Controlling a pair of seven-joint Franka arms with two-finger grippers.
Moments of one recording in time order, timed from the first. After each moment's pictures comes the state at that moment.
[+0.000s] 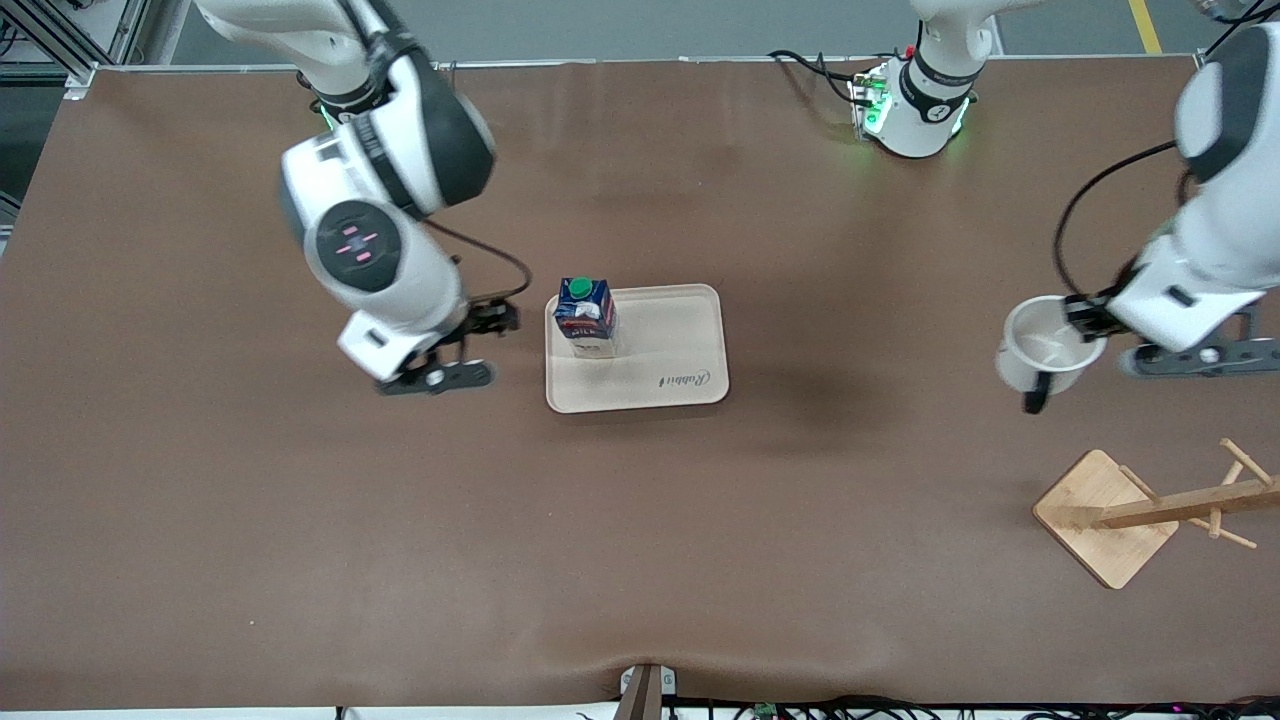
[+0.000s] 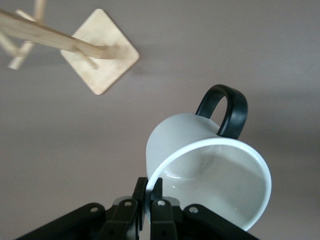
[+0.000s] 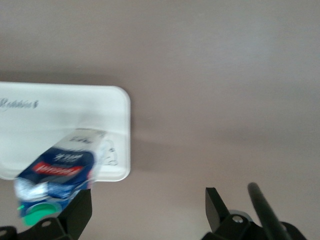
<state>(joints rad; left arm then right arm) 0.27 0.12 -0.34 -1.61 0.18 1.67 -0.06 0.56 0.40 -0.03 -1.46 0.06 1.67 0.39</state>
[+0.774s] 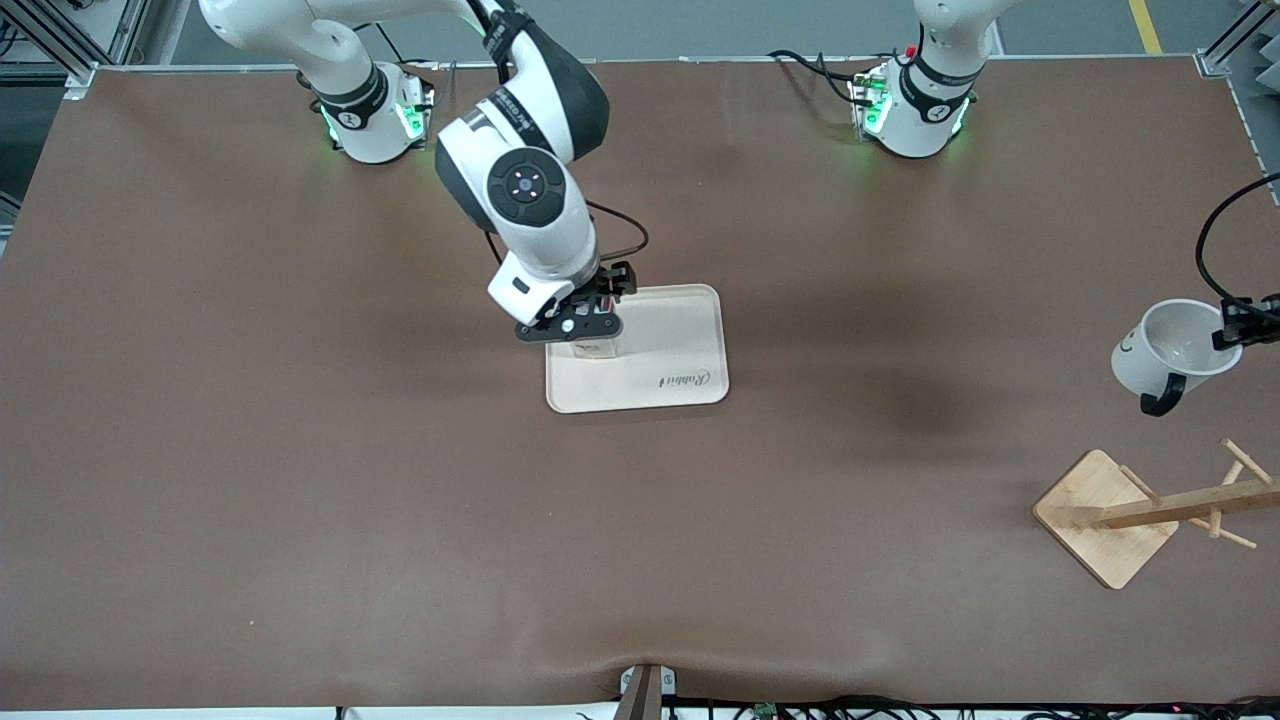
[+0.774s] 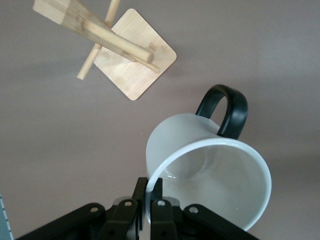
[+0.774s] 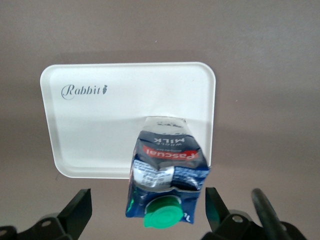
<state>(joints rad) 0.49 0.23 -0.34 -1.50 0.12 1.68 0.23 0.74 0.43 -0.03 -1.57 0.15 1.90 0.60</state>
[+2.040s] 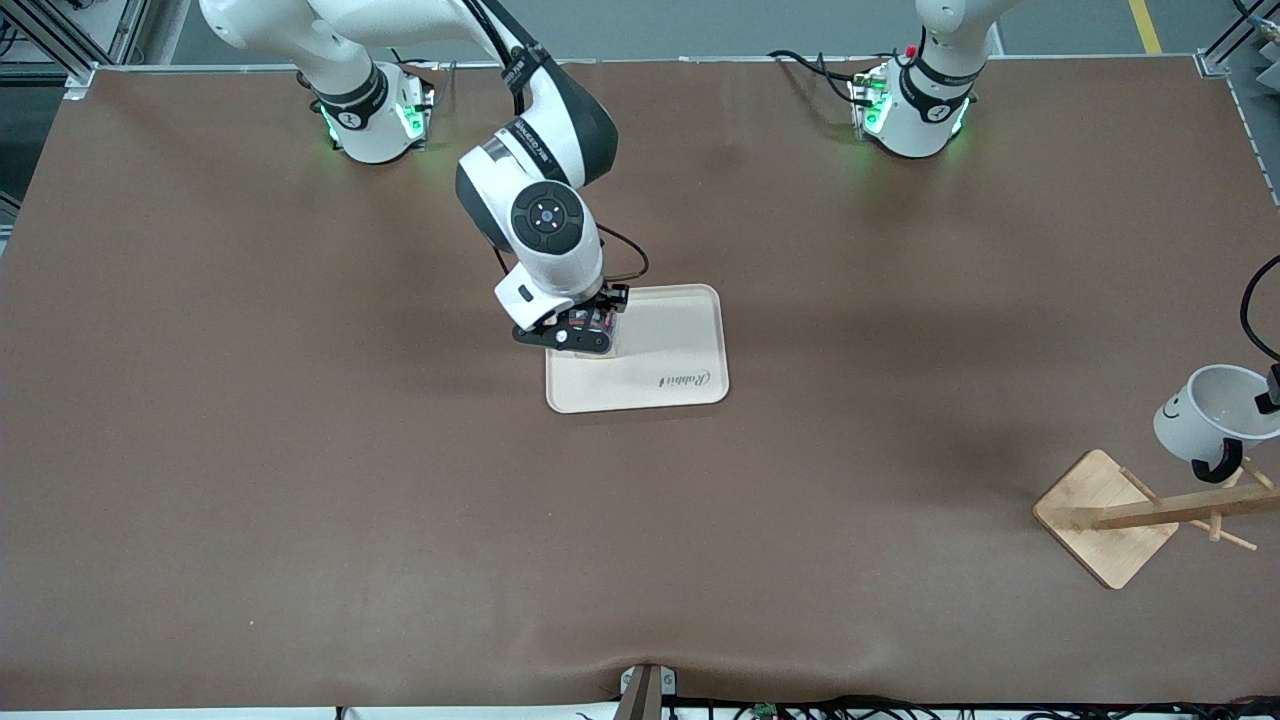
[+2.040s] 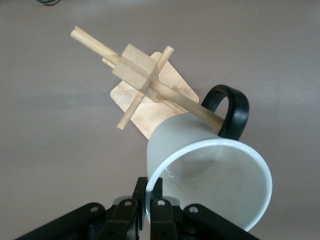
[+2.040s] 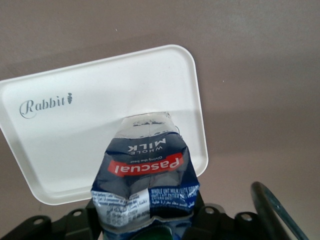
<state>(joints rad) 0.54 0.38 -0.34 -1.39 0.11 1.82 0.24 0.75 0.46 -0.05 -1.61 0.14 1.93 0.78</state>
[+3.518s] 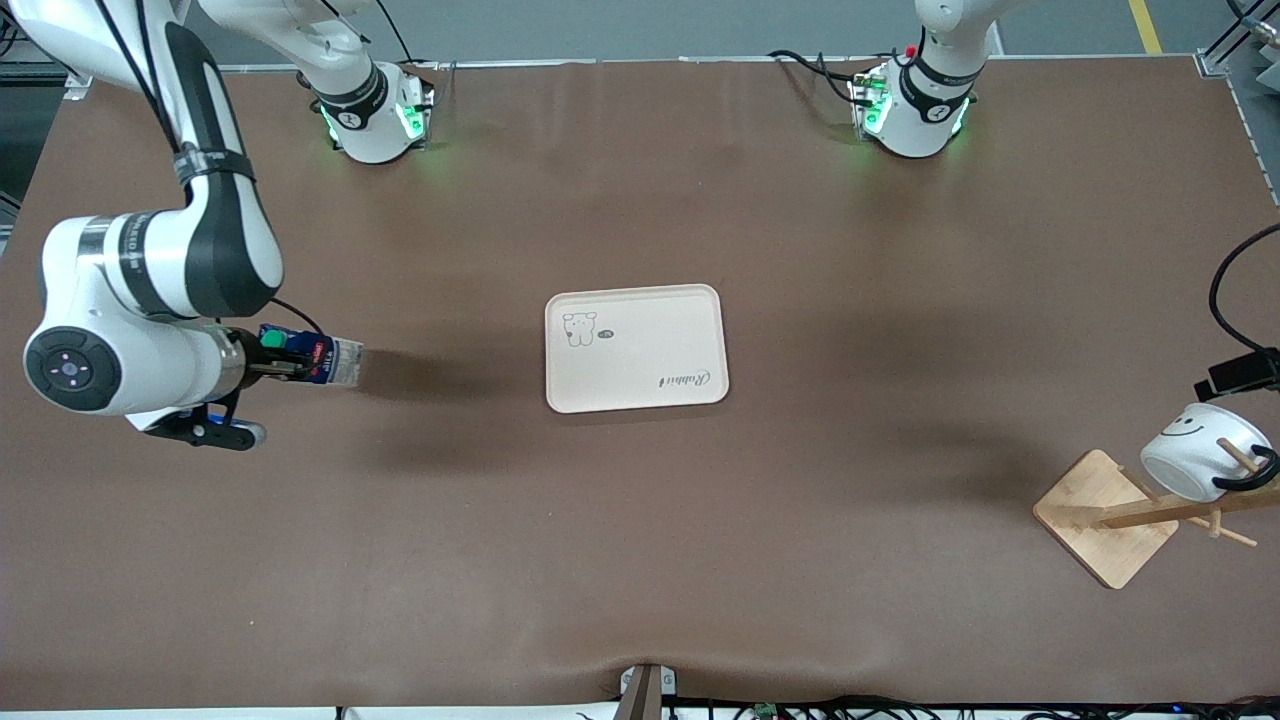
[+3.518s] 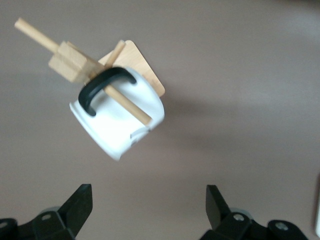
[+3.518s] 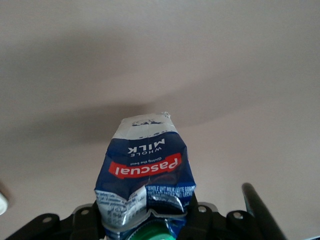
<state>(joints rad) 0.51 0.33 -0.42 -1.33 0.08 1.66 0.01 0.17 0.38 -0.11 -1.58 -0.03 1.58 0.26</state>
